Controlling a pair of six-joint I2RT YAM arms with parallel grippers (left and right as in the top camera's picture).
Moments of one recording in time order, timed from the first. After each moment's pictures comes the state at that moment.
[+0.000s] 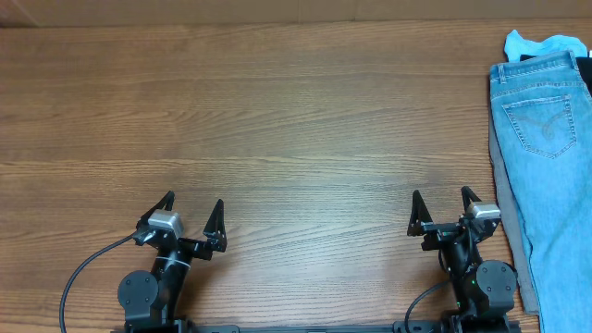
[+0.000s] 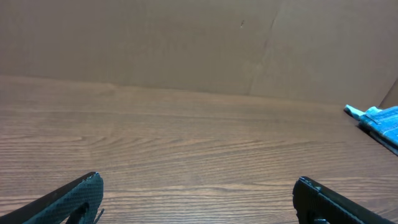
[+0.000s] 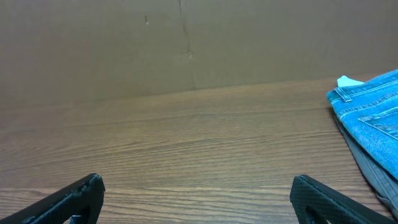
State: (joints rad) left arm 0.11 0.02 0.01 -0.04 0.34 -0.19; right arm 0.05 0.02 0.02 -0.09 -0.09 0.15
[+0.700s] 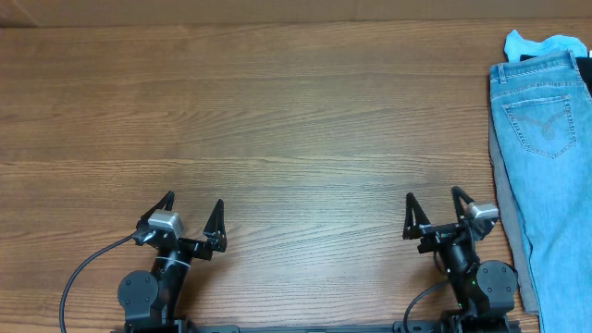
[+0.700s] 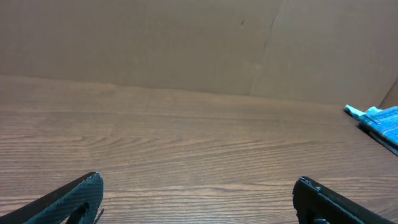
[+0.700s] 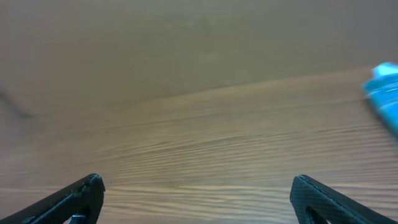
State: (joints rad) left arm 0.11 0.02 0.01 -0.04 0.34 -0.19; right arm 0.05 0.02 0.02 -0.07 -0.23 0.28
